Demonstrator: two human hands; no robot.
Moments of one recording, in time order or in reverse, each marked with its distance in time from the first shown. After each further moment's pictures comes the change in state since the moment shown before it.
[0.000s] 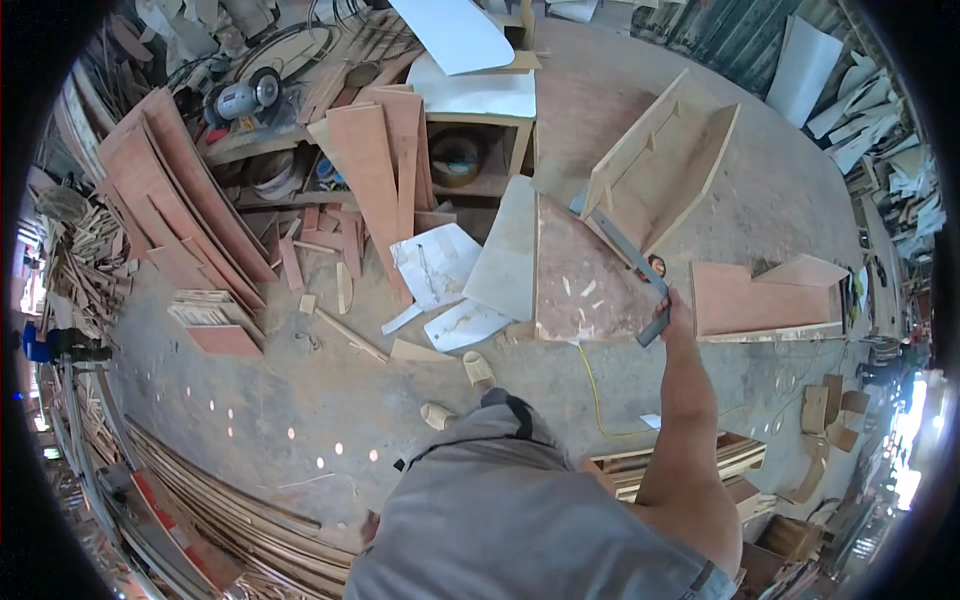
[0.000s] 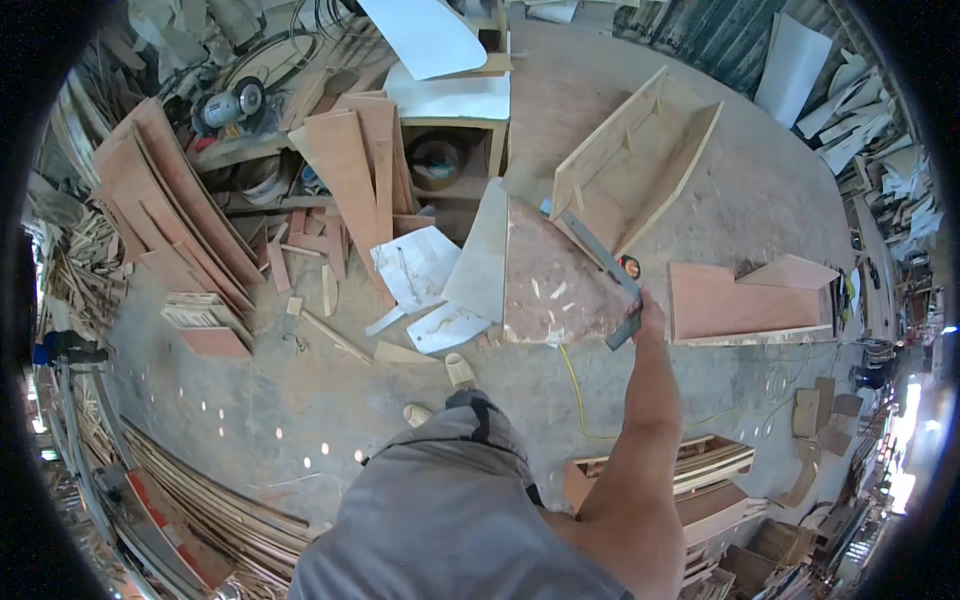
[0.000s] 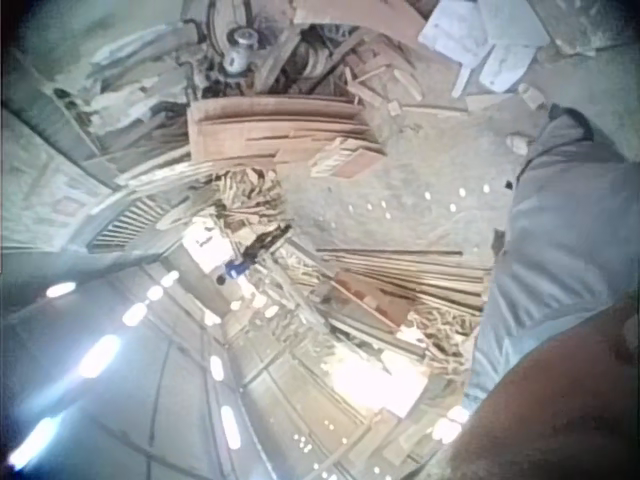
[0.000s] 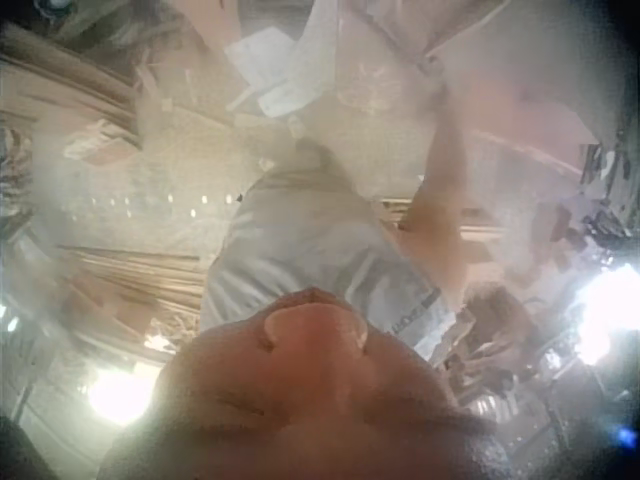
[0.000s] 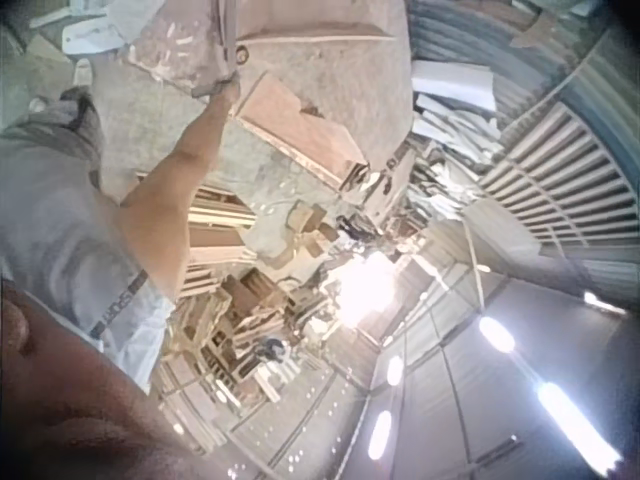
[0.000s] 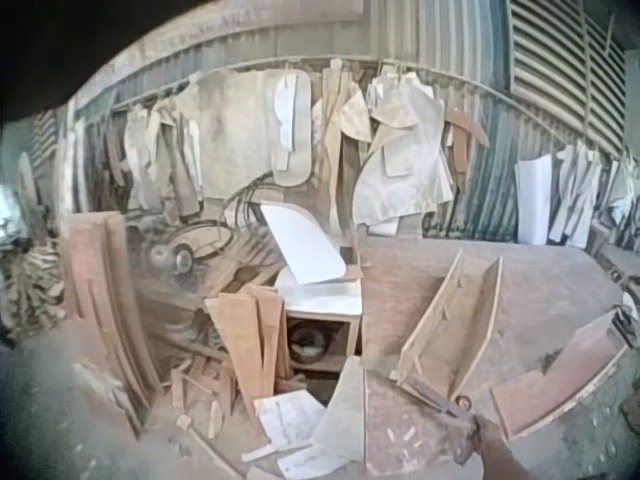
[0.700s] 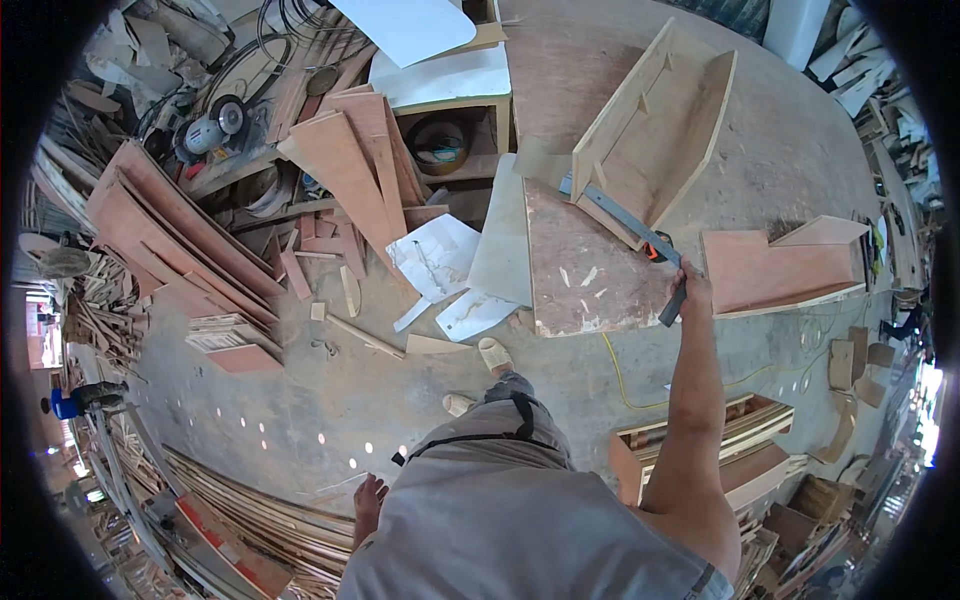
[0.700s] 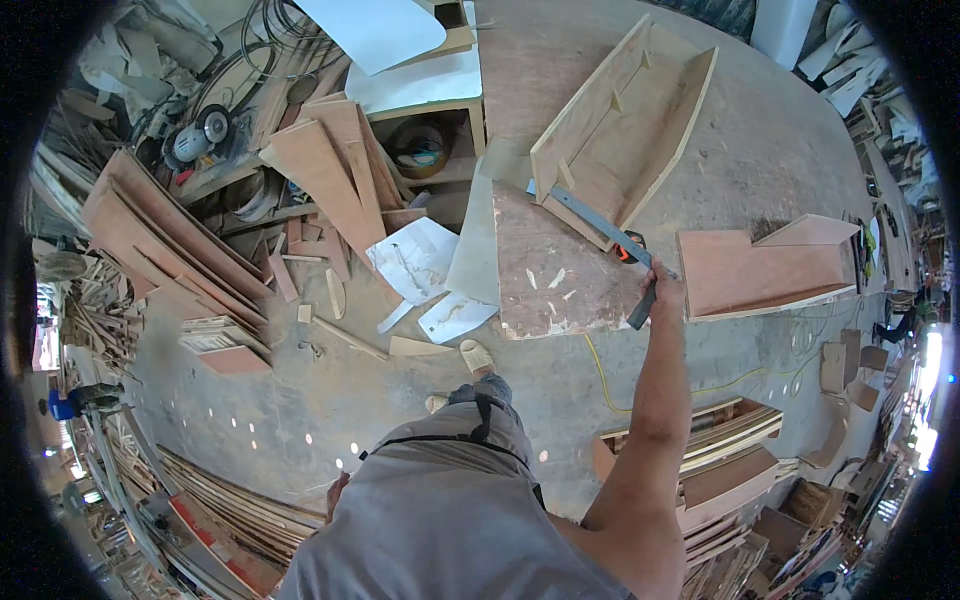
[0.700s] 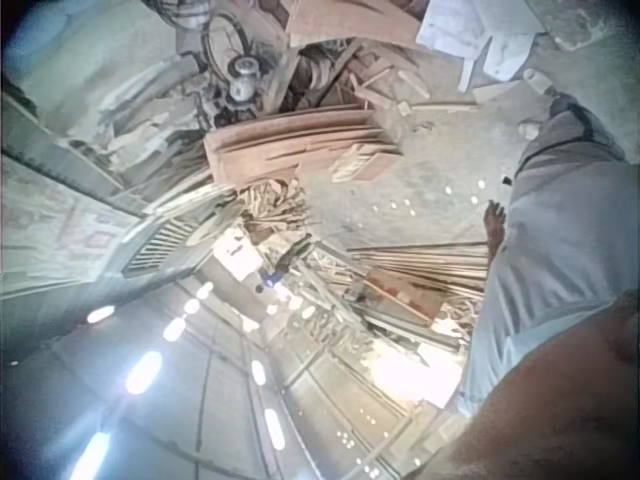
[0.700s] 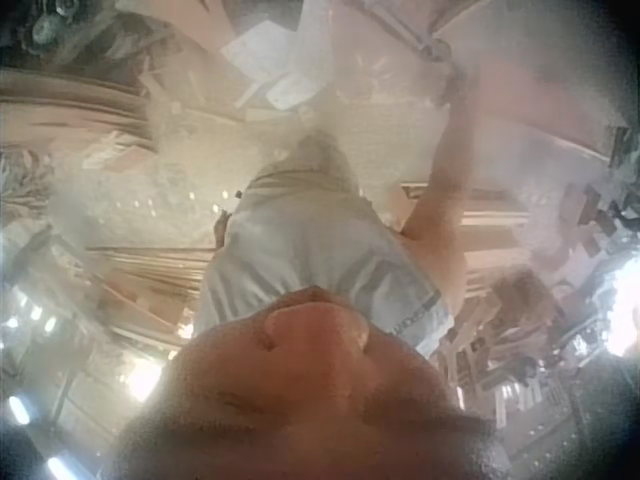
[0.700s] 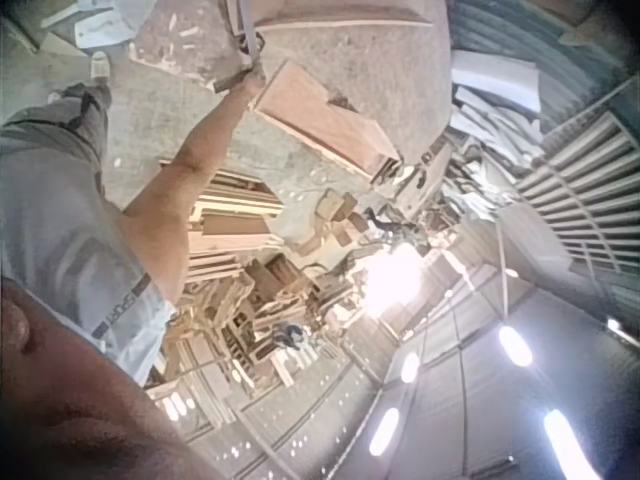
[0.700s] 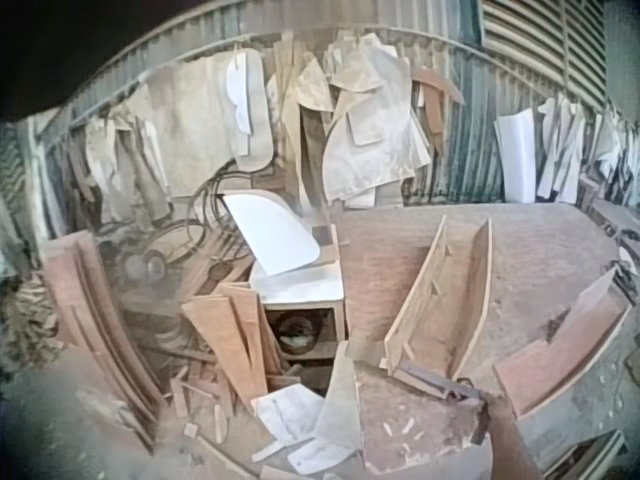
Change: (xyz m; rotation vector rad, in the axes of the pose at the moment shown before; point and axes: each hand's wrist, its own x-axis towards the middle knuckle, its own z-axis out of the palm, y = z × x) left_hand -0.041 0.148 0.085 0.439 -0.133 0.114; right_hand 0.013 -0.019 0.006 -0.073 0.098 -0.137
